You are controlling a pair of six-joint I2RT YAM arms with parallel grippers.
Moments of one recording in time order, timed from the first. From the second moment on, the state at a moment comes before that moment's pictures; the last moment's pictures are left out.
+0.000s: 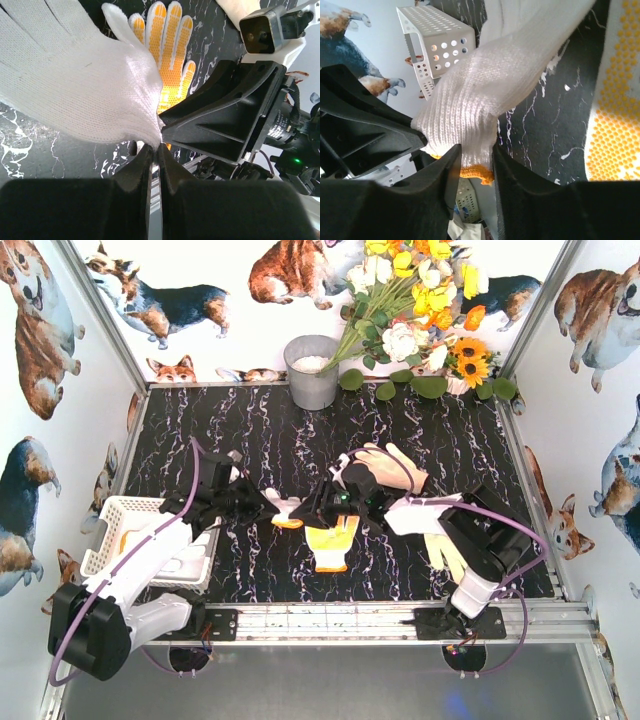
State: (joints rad) left arm -0.37 1.09 0.71 -0.41 0.36 -0.92; right arm 0.74 1.69 0.74 0.47 -0.50 1.29
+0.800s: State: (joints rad) left arm -0.33 1.49 1.04 -0.30 0.40 -0.81; right arm 0.50 1.66 0.96 0.21 -0.50 1.04
